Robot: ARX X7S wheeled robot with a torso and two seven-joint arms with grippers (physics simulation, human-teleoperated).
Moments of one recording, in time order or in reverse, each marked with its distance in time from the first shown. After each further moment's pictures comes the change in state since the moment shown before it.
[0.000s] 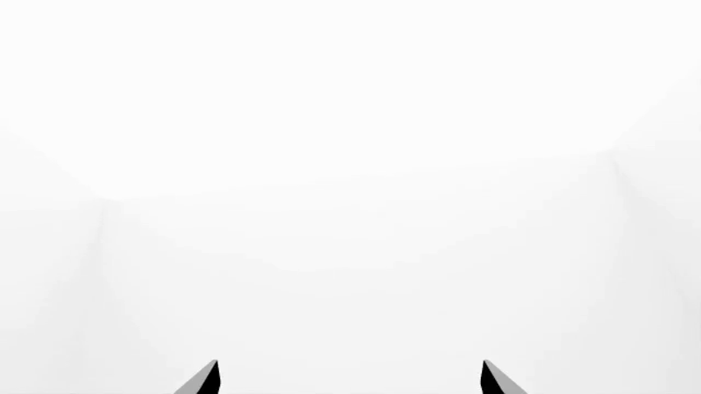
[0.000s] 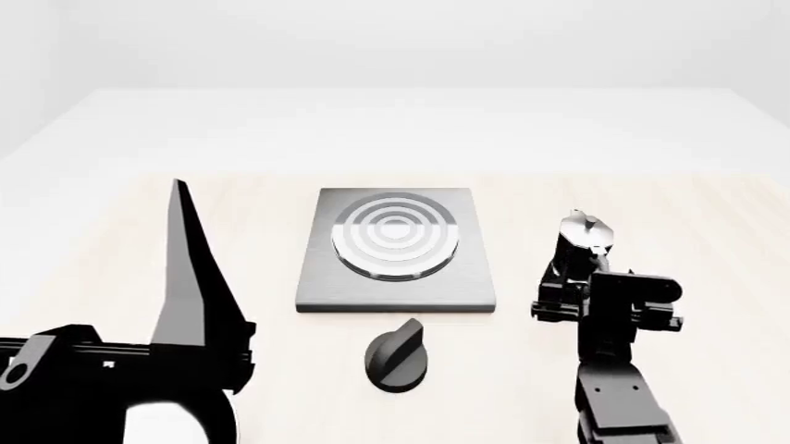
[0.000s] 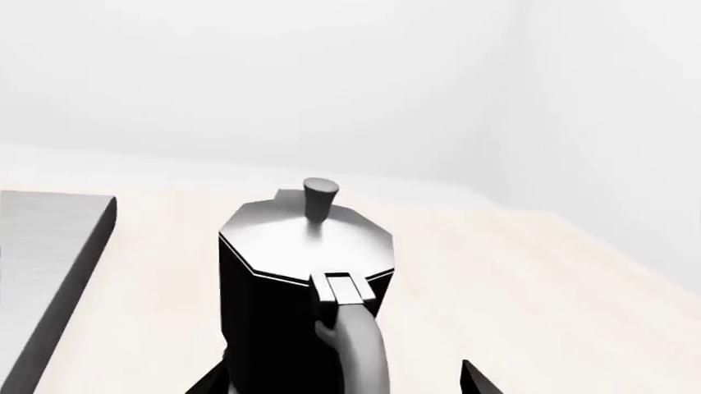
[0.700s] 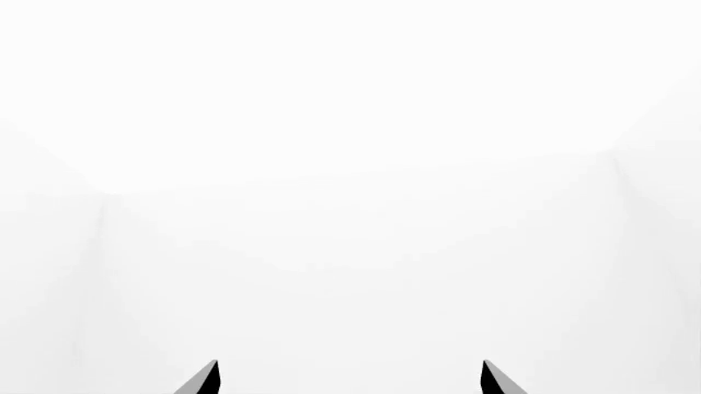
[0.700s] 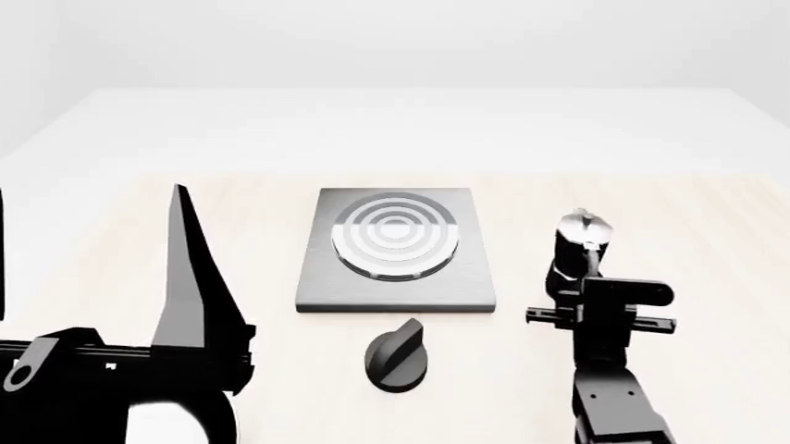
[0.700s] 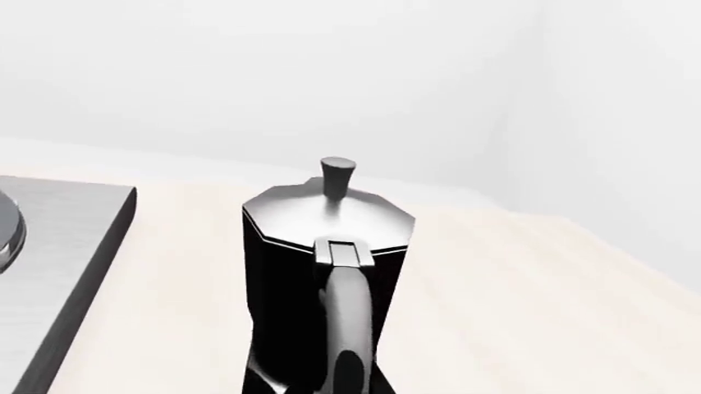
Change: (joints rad) left arm 0.023 0.002 -0.004 -0.018 0.007 0.026 0.001; right arm 0.007 -0.011 -0.021 0.066 -0.009 -0.061 -0.017
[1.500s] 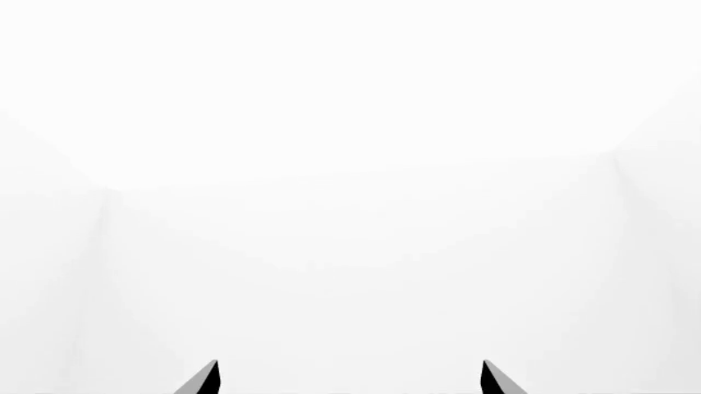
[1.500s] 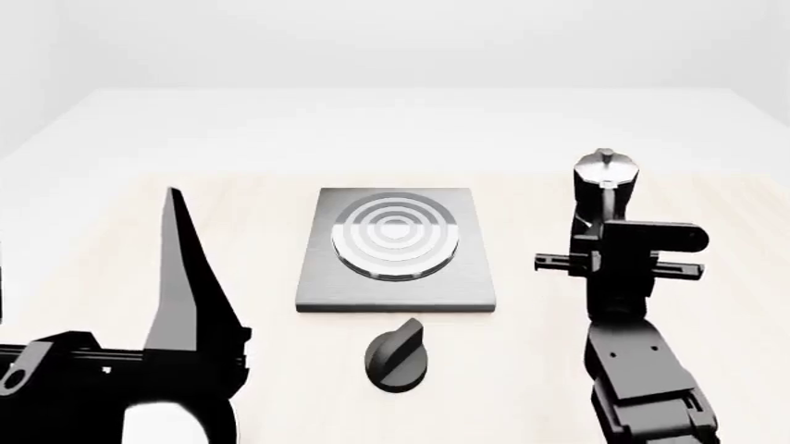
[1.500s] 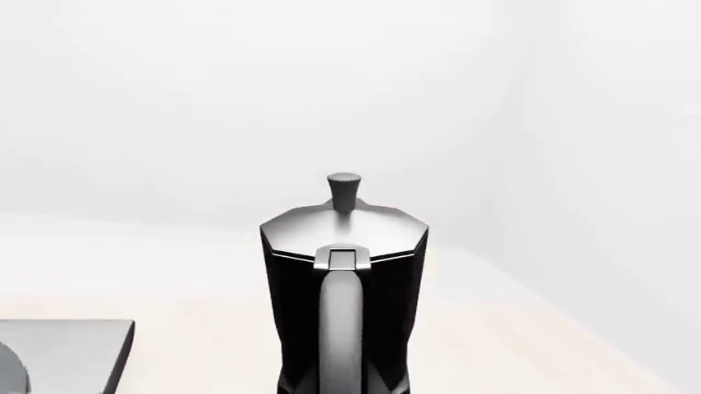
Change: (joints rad) left arm 0.025 -0.007 -0.010 -0.011 0.007 0.035 -0.004; right arm -0.068 0.109 -0.008 -0.637 0.044 0.401 0.085
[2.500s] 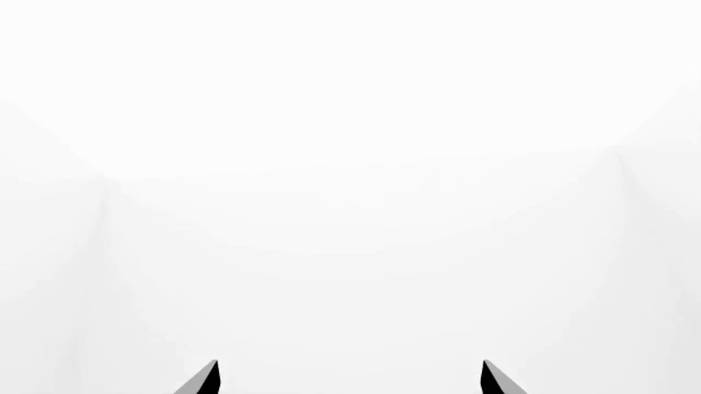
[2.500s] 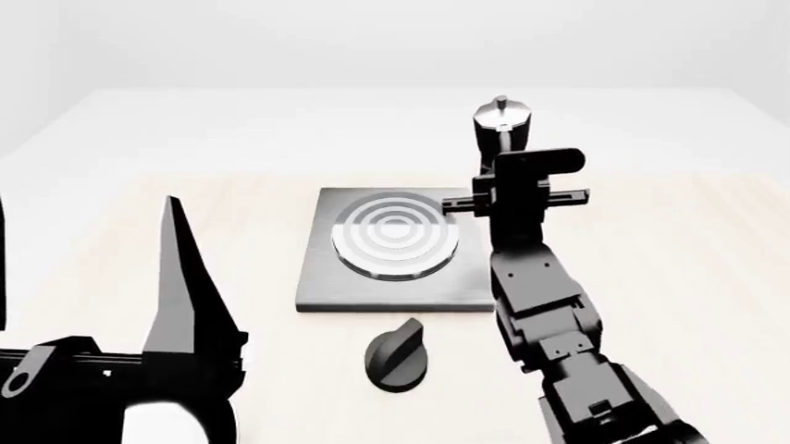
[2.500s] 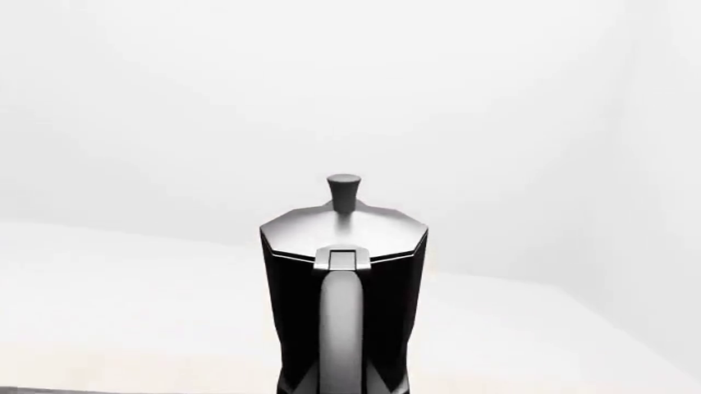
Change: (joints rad) left arm 0.038 -0.008 -0.007 -0.030 0.006 0.044 -0.001; right arm 0.405 -0.295 -0.168 0.561 -0.024 -0.173 -0.039
